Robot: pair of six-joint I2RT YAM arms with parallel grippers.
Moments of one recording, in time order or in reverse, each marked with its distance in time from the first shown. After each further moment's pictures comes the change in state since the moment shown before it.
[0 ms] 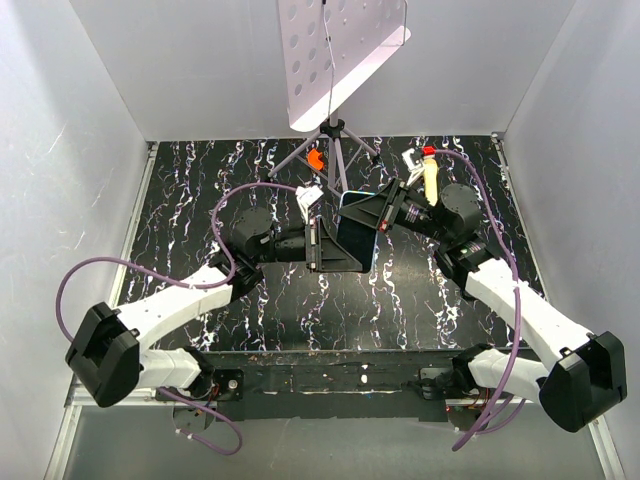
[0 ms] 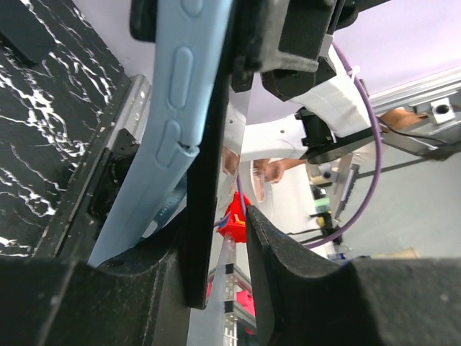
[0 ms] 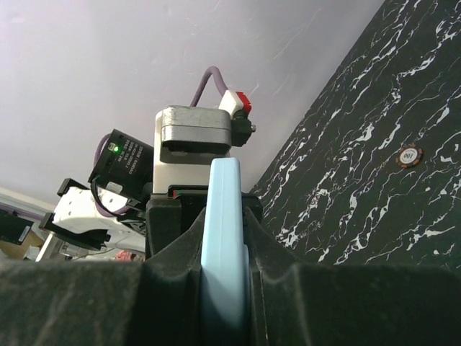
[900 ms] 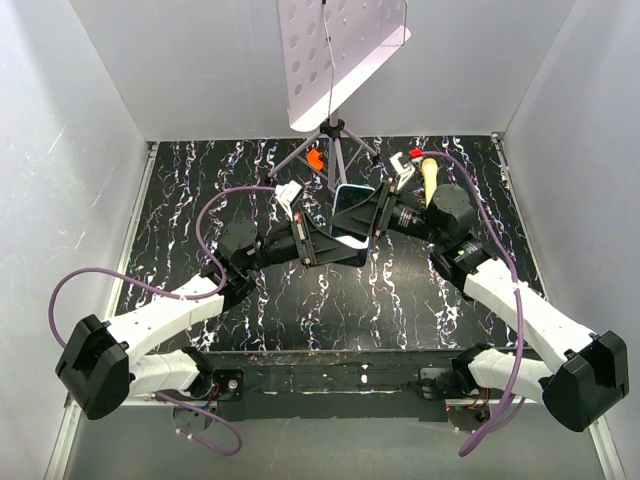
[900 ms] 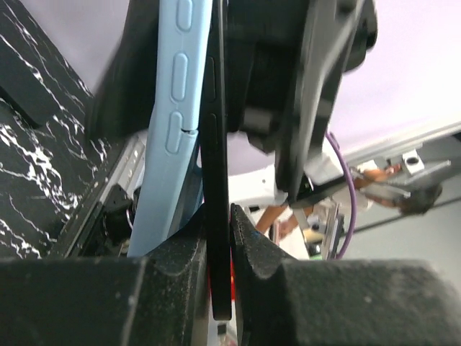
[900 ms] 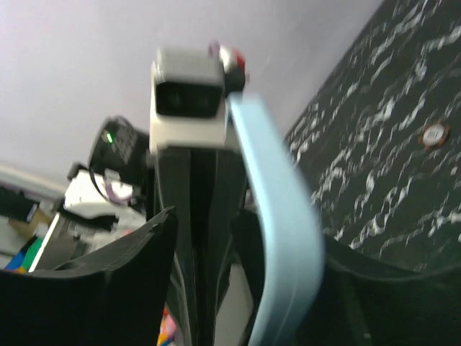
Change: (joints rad) left arm -0.008 -0.103 -0.087 0.113 -0.178 -0.059; right arm 0.055 -0.003 0.034 -0.031 0.039 0.002
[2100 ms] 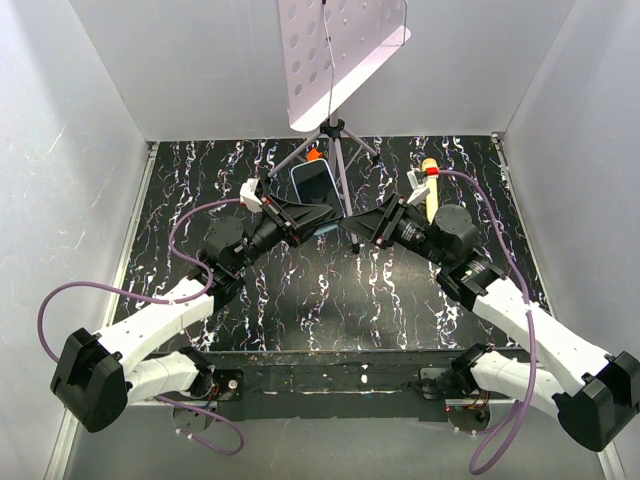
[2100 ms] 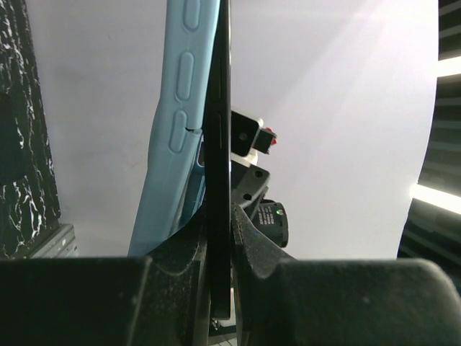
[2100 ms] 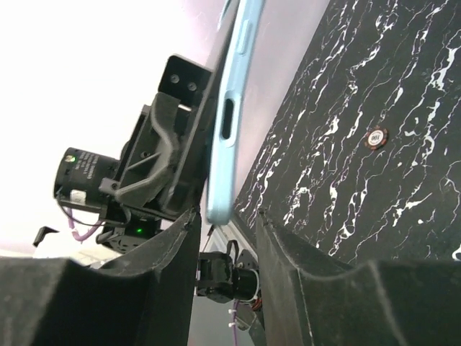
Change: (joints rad) left arm 0.090 -0.058 -0.021 -0.063 -0.383 -0.432; right arm 0.068 -0.142 -0.102 -0.139 0.270 -0.016
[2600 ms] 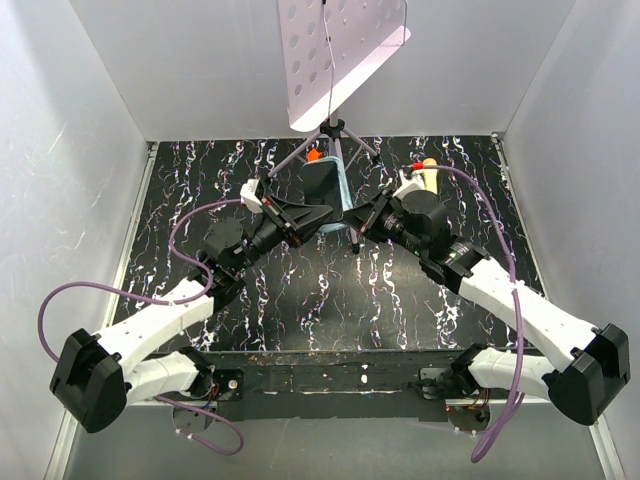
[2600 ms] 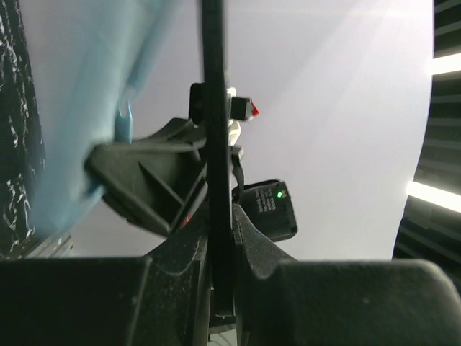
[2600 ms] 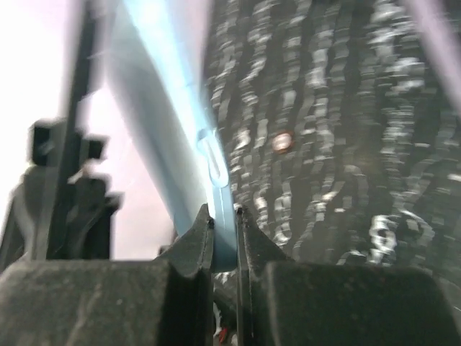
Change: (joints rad) left arm -0.002 -0.001 -0.005 0.038 -0.010 -0.014; right arm 0.061 0.152 0.125 -0.183 0.246 -0.005
